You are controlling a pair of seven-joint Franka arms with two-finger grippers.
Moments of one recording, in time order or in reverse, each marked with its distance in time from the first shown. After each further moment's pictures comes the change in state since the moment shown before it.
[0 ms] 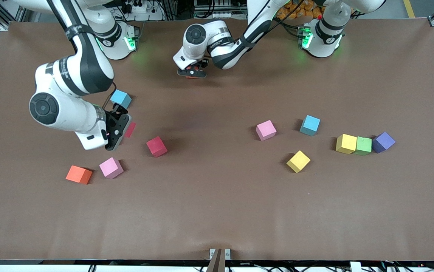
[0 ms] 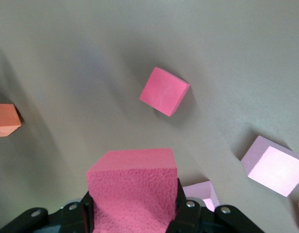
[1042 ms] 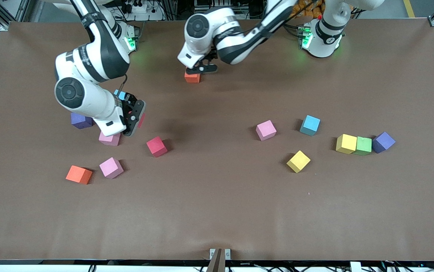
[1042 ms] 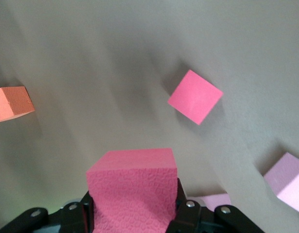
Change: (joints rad) left arm 0.333 -0.211 -0.214 -0.025 0.006 -0.338 -0.179; right arm 0.000 -0.068 0.097 -0.149 -0.036 0.106 -0.013
